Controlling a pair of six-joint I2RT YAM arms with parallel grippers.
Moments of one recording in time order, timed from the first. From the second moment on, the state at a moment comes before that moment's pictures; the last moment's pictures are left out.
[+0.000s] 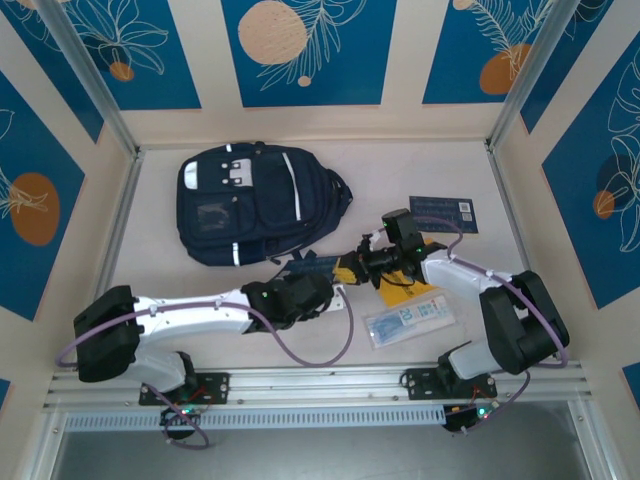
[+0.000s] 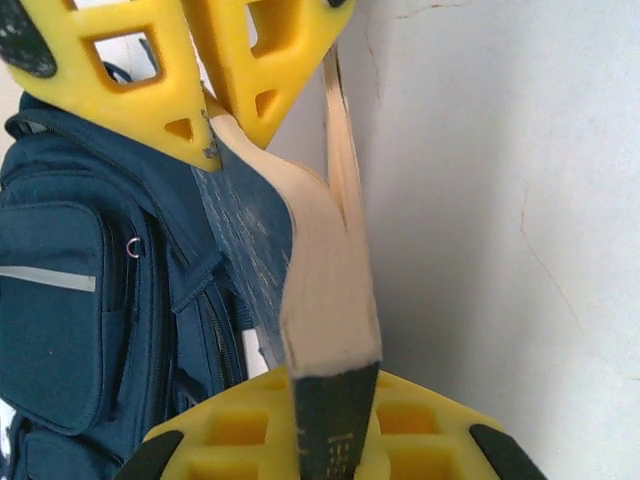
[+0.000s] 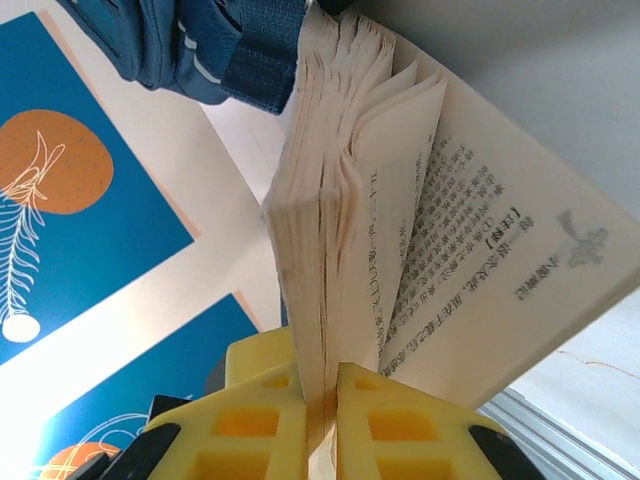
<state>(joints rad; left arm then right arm) -1.18 1.42 0.87 -0.39 -0.50 0.52 0.43 1.42 0.70 -0.13 -0.92 1.26</state>
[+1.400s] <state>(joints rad) -0.69 1.05 0.94 -0.13 0.00 -1.03 0.47 1.02 0.49 0.32 -0.65 1.28</state>
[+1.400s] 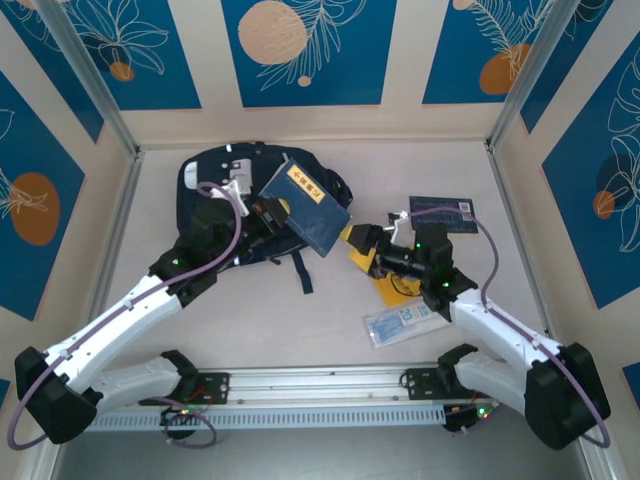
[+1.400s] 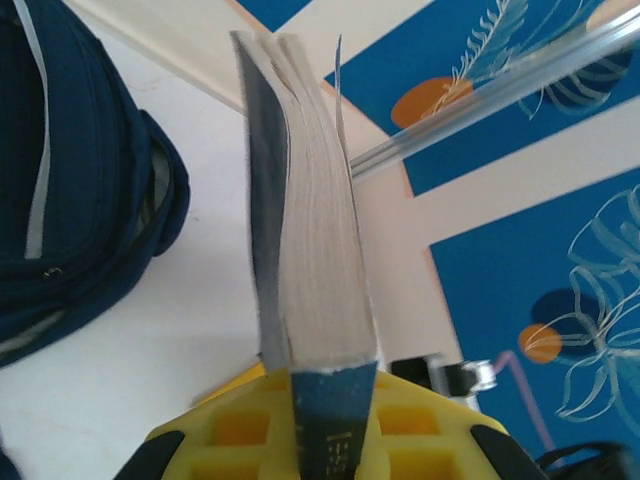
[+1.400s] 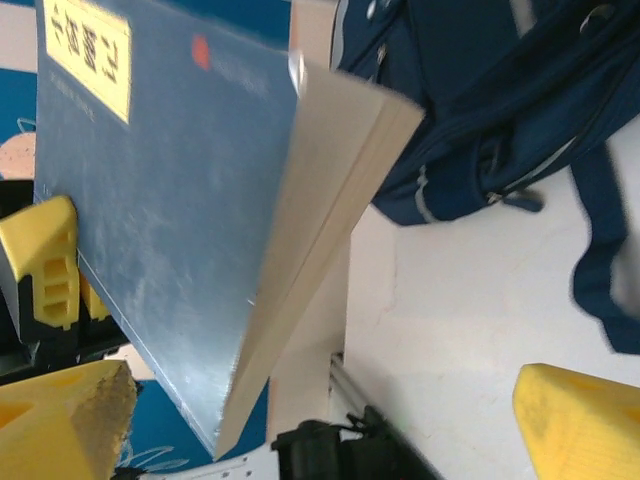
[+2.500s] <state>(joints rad) -0.68 1.01 0.81 0.04 0.06 -1.36 0.51 1.13 0.53 0.73 -0.45 1.43</state>
